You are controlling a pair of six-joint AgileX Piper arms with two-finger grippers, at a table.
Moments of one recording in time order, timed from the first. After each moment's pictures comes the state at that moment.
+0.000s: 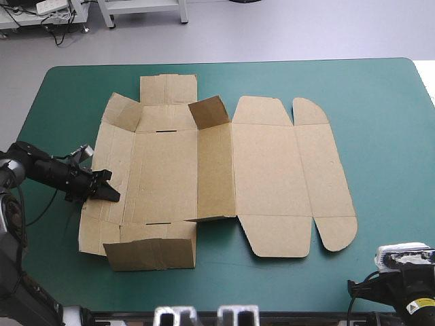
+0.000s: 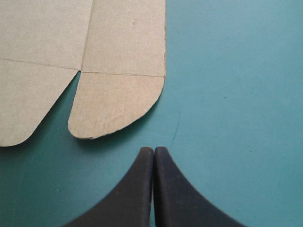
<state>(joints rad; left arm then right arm) 0.39 1.82 -1.09 -0.67 1.25 0.69 -0.20 0.15 -0.48 0.18 1.08 -0.28</state>
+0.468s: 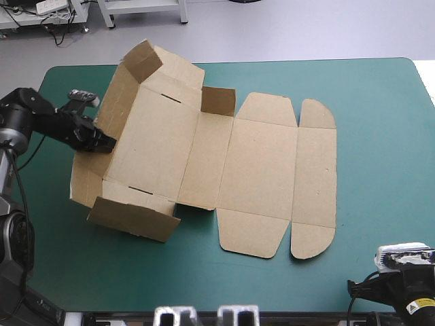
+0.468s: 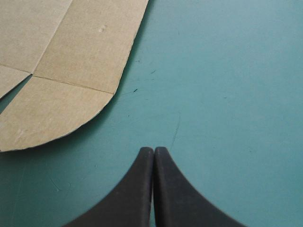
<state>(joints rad) 0.18 1.69 -1.50 -0.45 1.23 0.68 -0.20 0.15 -0.48 0.18 1.08 -0.28</state>
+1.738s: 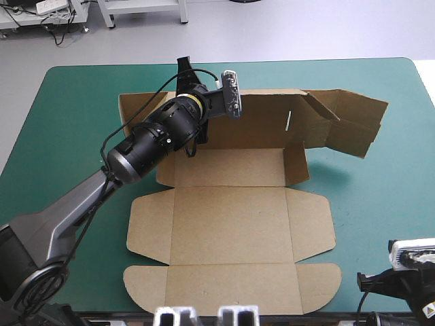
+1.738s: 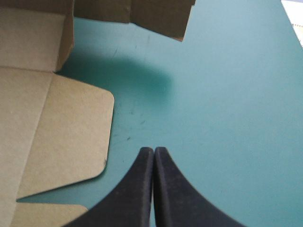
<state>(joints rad) -0.77 1.67 -1.66 0.69 0.84 0.46 -0.20 0.19 -0.68 0.17 1.09 -0.26</state>
